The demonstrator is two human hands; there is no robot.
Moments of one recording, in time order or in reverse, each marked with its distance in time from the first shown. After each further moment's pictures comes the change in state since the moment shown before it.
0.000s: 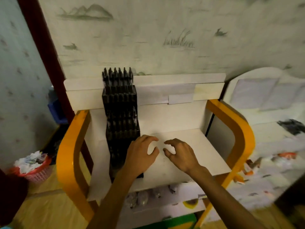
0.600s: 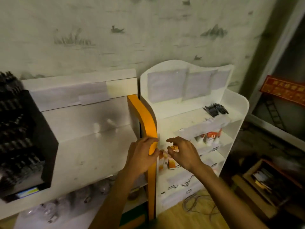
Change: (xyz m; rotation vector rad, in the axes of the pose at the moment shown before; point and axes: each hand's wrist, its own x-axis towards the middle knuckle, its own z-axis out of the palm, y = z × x) left_hand 0.015 0.297 0.238 0.073 -0.235 0.178; right_hand -0.150 0.299 -0.208 -0.016 0.111 0.180
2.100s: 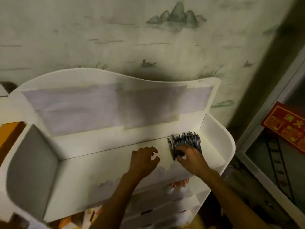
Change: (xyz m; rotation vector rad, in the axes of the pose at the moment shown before) left_hand 0.433 0.153 0.349 0.046 -0.164 -0.303; right_hand 0.306 0.505 -0.121 -0.020 -0.225 -0.010
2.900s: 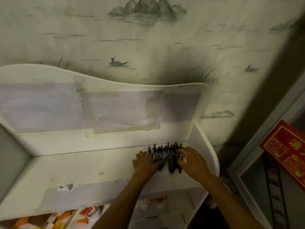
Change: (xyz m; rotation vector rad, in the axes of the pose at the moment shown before) left_hand 0.119 0.093 0.131 0.121 -0.058 -0.478; right_hand 0.072 0.159 -0.041 -0.025 -0.039 -0.082
